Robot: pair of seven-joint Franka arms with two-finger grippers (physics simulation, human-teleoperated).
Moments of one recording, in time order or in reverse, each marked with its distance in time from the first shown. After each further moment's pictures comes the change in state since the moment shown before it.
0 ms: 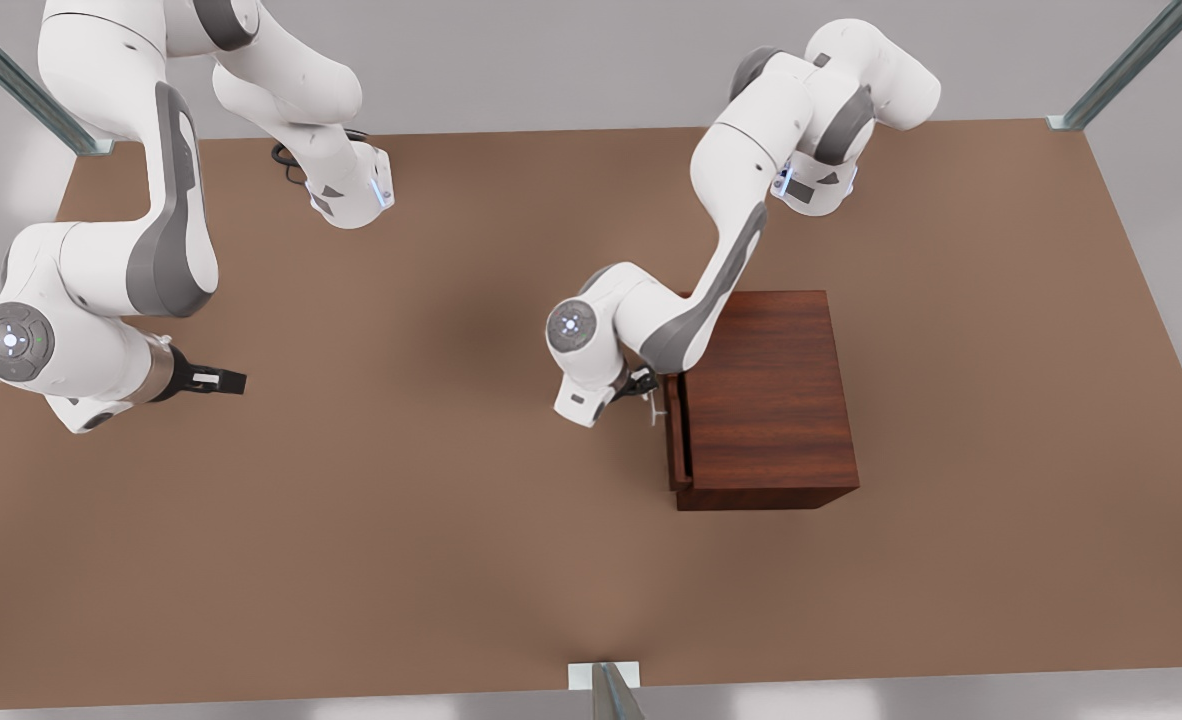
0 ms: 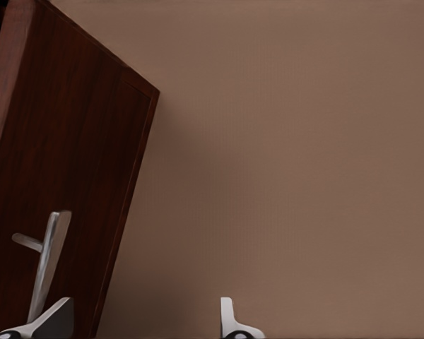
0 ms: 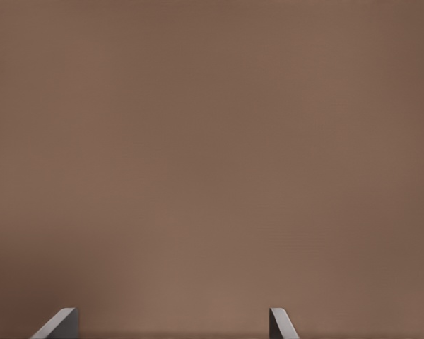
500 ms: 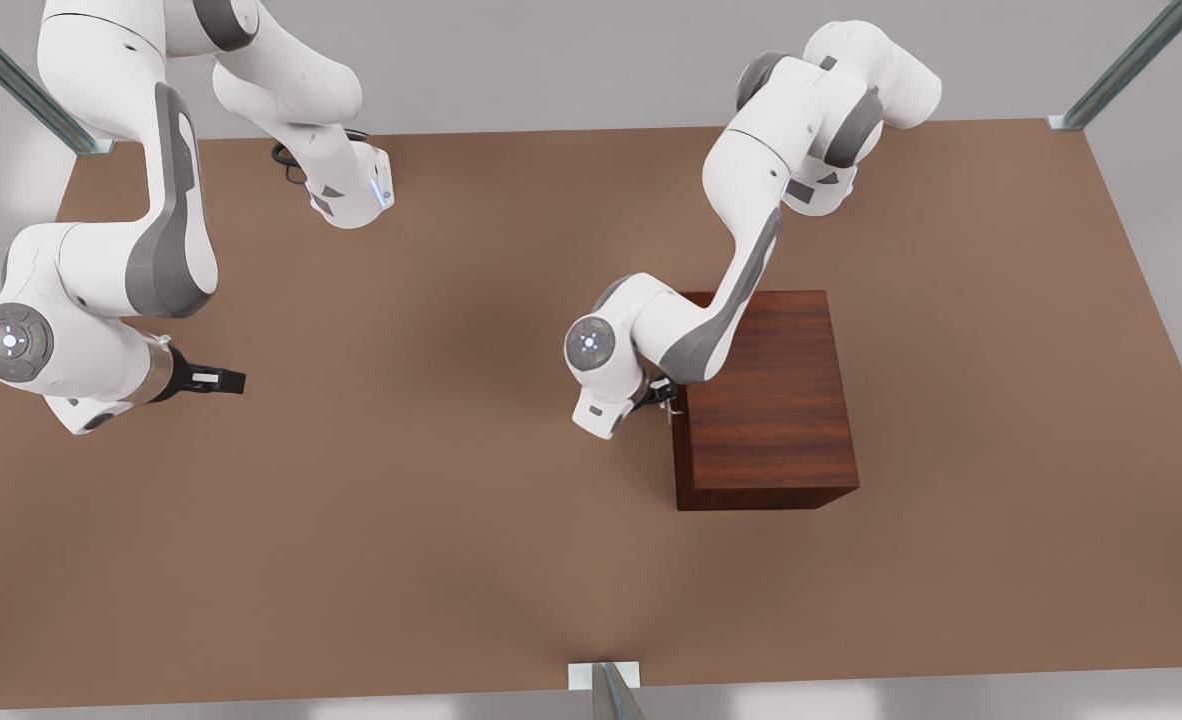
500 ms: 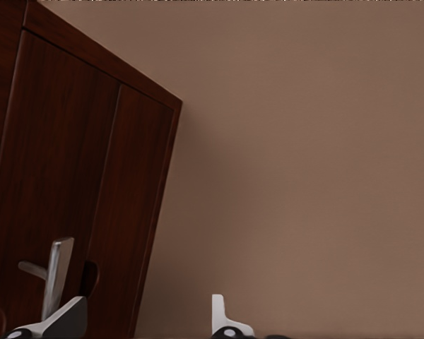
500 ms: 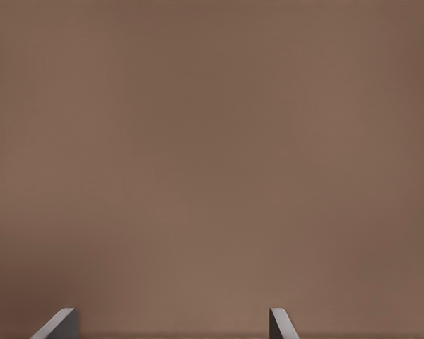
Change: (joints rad) left arm 0.042 -0.015 0.001 0.009 -0.001 -0.050 0.086; right arm -0.001 0.001 0.000 0.000 0.000 0.000 -0.016
